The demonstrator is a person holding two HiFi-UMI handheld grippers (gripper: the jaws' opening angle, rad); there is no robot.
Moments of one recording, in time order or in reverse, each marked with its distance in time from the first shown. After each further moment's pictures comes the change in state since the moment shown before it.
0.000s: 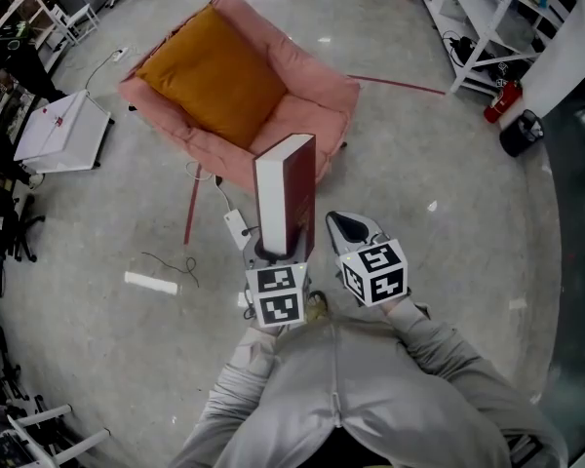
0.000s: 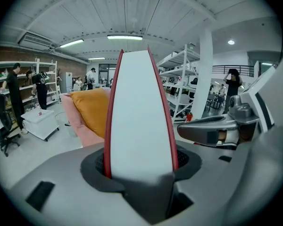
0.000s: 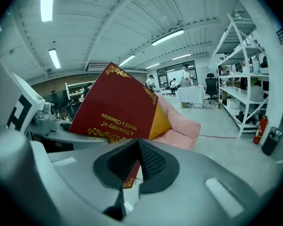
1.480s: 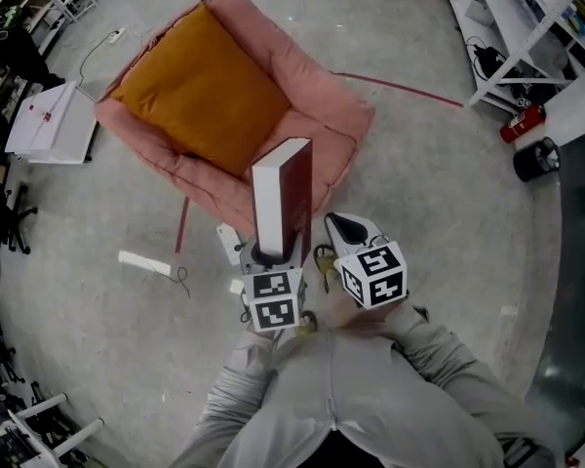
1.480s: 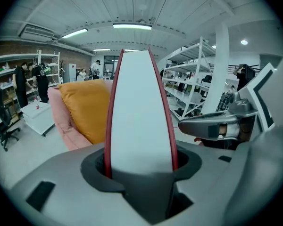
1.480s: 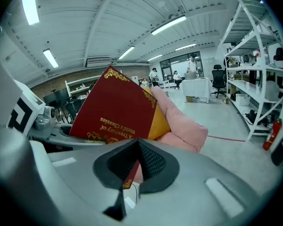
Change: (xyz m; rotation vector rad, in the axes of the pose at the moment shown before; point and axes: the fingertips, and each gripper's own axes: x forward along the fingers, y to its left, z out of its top) left arm 0.164 0.035 0.065 -0.070 0.078 0.046; right arm 0.138 -0.117 0.059 0.001 0.090 0.069
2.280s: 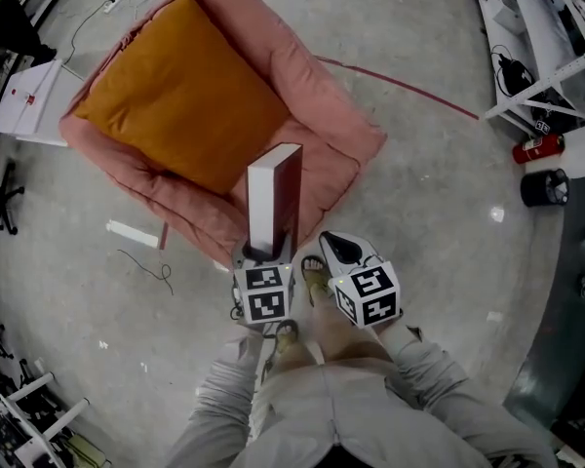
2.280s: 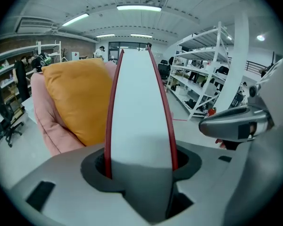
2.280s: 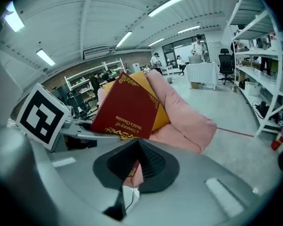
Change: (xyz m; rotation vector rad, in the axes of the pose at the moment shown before) left arm 0.161 0.033 0.018 -0.047 0.165 0.069; right arm 0.099 -0.091 0.003 0.038 0.166 0.079
